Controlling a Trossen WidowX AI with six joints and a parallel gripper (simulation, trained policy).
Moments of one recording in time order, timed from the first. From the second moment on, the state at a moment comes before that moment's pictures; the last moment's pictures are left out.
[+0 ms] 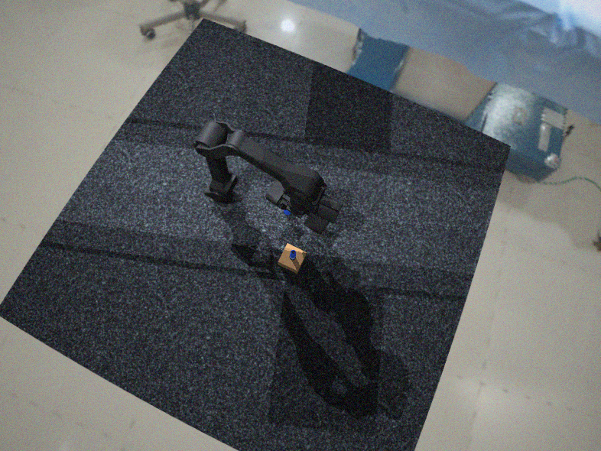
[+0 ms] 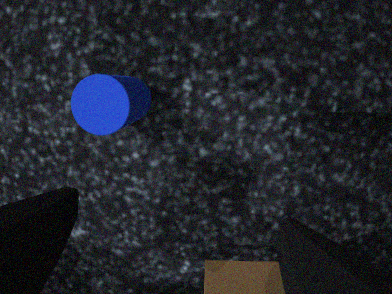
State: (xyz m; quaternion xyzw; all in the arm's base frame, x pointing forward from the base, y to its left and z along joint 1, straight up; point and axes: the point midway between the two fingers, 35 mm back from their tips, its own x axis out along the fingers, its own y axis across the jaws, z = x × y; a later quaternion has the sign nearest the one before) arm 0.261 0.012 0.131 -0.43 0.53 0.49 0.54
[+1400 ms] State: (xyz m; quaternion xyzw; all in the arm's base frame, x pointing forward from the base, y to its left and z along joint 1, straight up) arm 0.224 0.043 0.072 -0.47 0.52 0.58 0.41
